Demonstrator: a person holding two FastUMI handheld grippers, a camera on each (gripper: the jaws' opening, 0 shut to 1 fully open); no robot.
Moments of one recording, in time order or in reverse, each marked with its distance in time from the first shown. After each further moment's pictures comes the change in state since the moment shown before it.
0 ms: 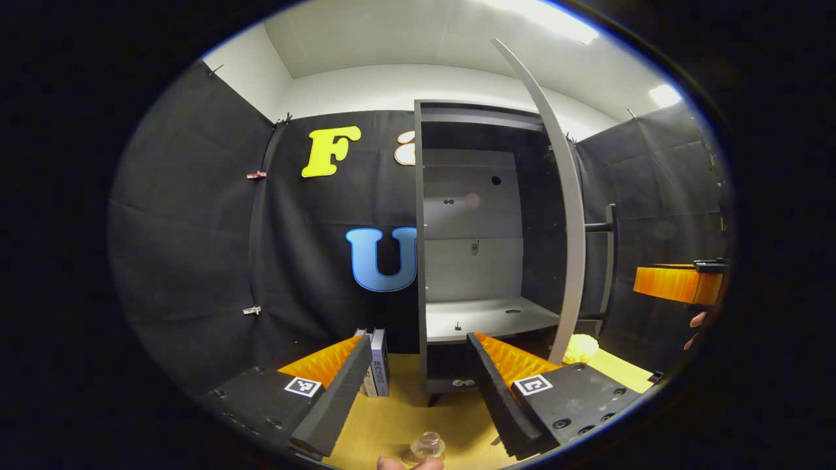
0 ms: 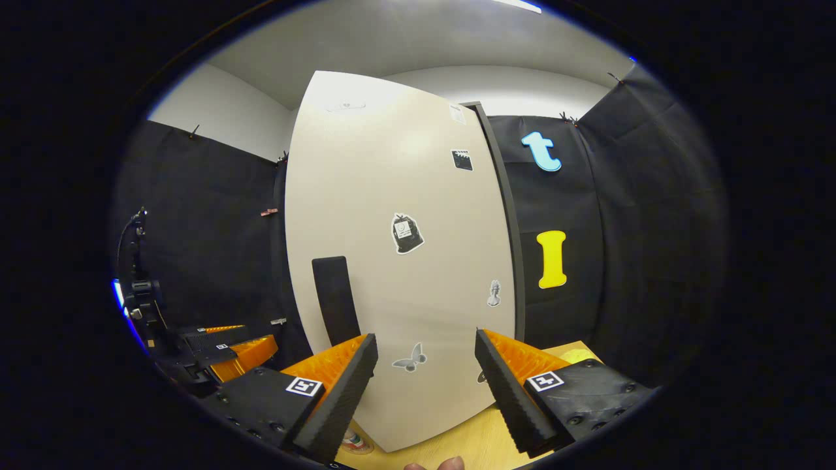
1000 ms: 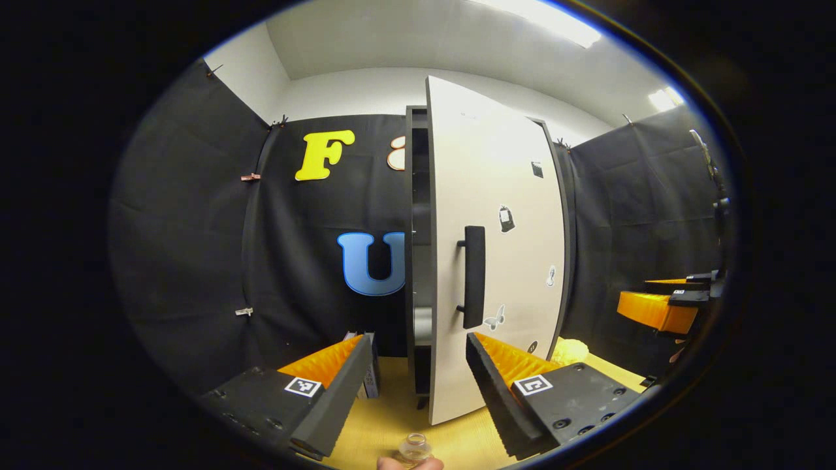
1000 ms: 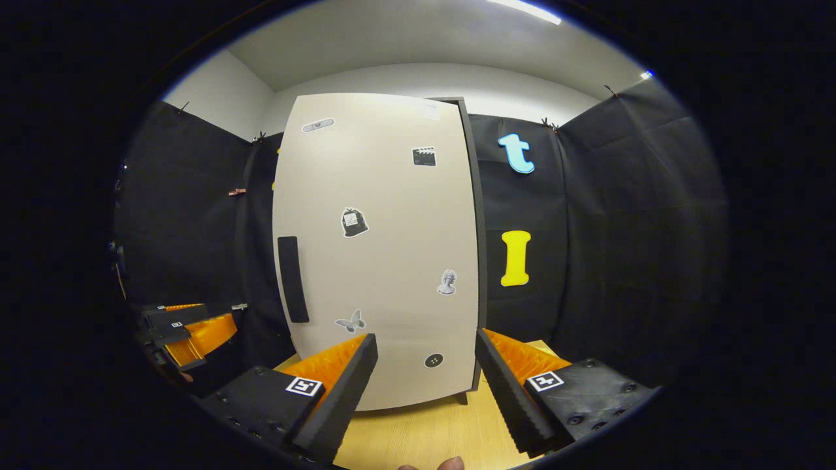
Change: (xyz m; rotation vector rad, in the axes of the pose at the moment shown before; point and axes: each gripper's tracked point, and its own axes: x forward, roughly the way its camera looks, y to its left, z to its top) left arm -0.006 -0.019 0.009 -0.009 -0.023 -0.031; right arm -0.009 -0.036 -0.004 -0.074 0.036 -0.157
